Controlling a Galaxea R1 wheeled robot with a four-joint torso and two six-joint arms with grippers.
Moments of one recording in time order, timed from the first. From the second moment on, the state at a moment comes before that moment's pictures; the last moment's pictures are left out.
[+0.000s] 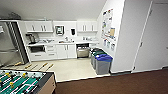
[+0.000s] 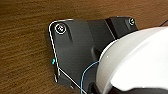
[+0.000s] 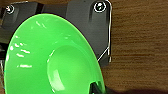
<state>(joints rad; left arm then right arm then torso) 1.55 2.85 -2.87 1.35 -0.44 -1.23 -1.60 2.94 -2.80 -0.73 0.09 0.58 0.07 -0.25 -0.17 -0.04</state>
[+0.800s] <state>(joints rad) 1.54 2.85 -2.87 1.35 -0.44 -1.23 -1.59 2.94 -2.80 -0.73 0.09 0.58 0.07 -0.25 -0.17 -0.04</state>
